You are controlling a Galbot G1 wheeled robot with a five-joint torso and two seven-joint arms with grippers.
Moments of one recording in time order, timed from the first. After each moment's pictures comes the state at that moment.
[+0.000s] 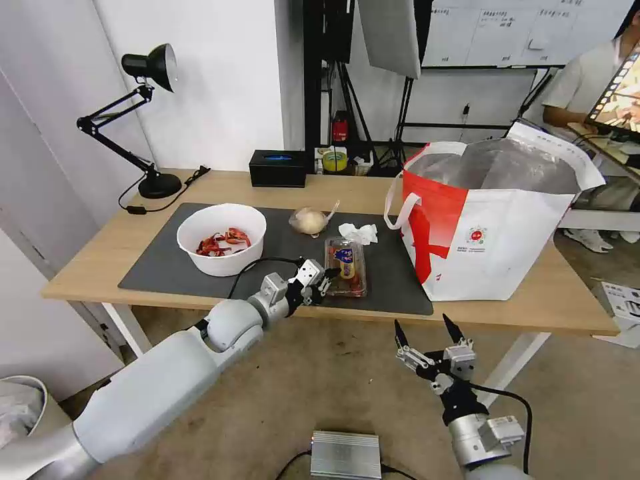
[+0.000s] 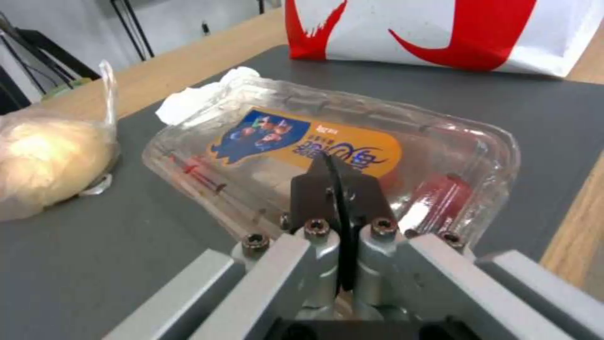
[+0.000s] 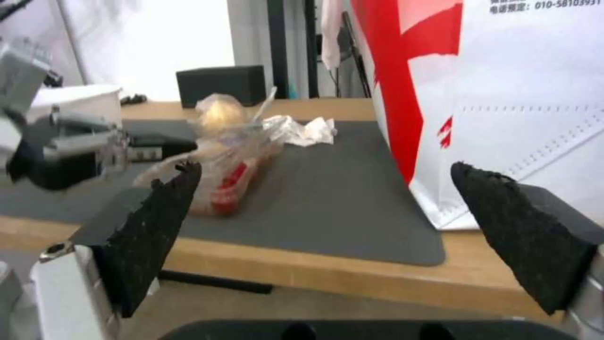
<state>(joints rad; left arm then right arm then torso) 0.59 -0.94 0.34 -1.69 -0.53 0.18 0.10 -1.71 1.35 0.47 2.17 0.22 0.10 0.00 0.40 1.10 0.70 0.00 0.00</state>
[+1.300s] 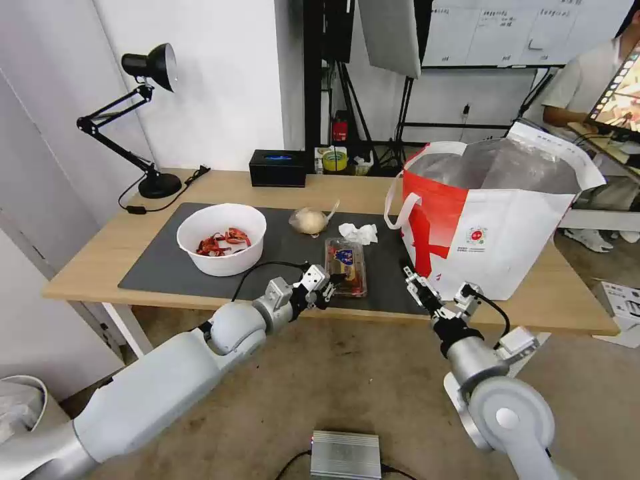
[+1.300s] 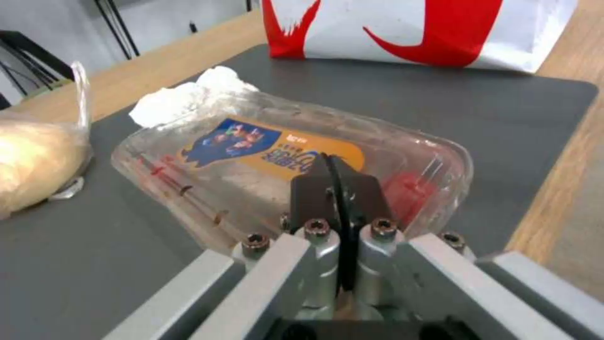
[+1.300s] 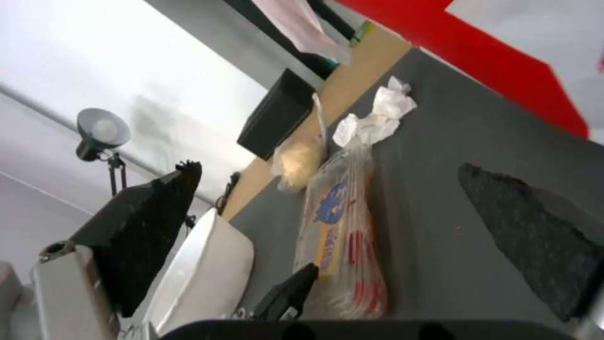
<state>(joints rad) 0.58 -0.93 0.37 -1.70 -0.54 0.18 0.10 -1.32 1.26 0.44 2.17 1.25 -0.22 0.32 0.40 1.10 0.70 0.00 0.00</state>
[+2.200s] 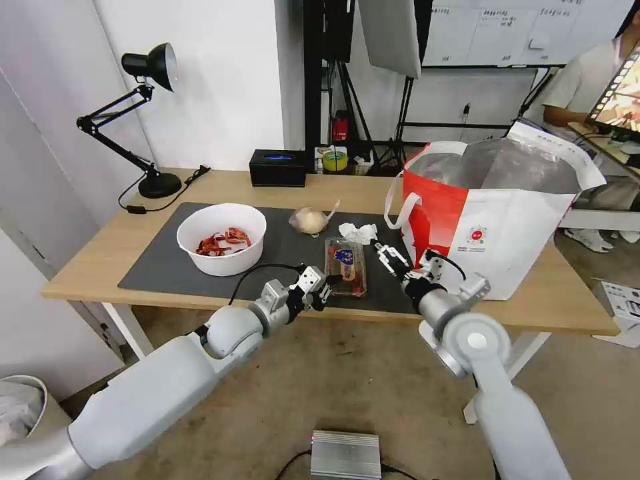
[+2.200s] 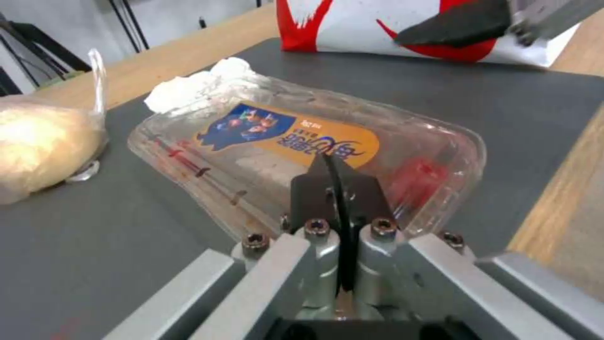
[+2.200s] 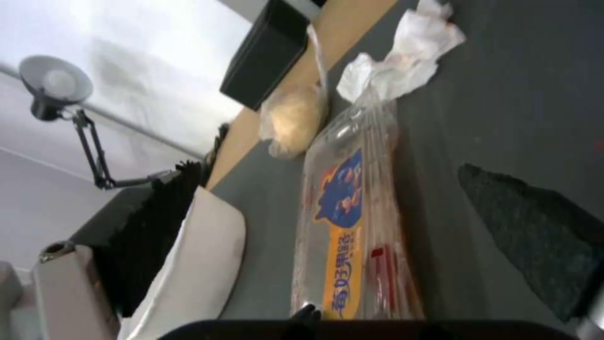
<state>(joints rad) 0.60 -0.92 0.36 -1.71 -0.54 0.17 0.08 -1.01 1.32 0.38 1.91 1.35 -0.44 0.41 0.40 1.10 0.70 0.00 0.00</state>
